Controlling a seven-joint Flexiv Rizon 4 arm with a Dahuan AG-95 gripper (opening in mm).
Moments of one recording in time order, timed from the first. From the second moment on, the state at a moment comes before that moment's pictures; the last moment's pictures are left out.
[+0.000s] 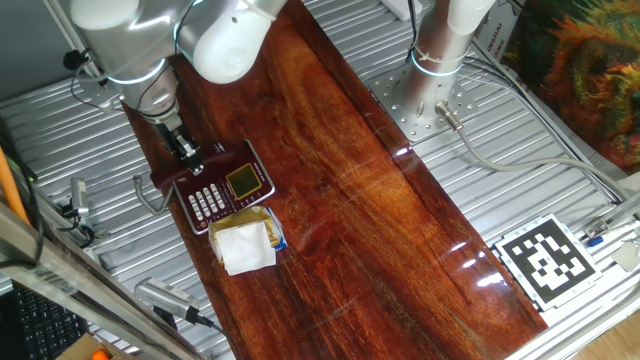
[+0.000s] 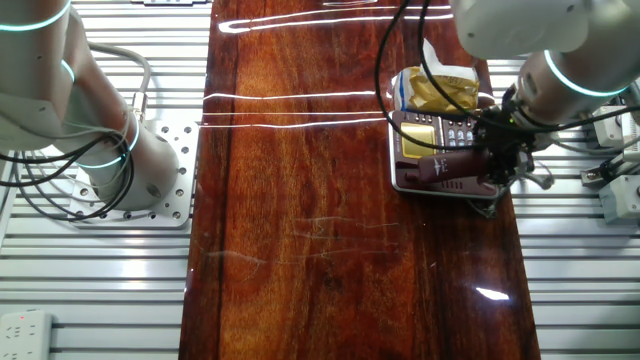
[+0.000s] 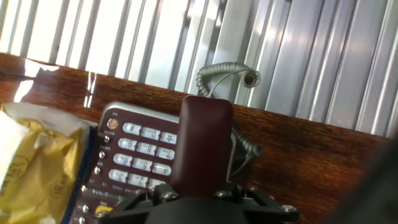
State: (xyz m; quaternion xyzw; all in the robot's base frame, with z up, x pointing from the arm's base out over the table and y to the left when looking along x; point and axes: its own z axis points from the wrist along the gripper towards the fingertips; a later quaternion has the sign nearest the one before) arm 0.633 -0.026 0.103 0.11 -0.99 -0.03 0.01
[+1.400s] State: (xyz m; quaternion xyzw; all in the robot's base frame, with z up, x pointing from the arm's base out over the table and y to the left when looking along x) arm 0.610 -0.028 0.079 0.08 -1.00 -0.02 0.01
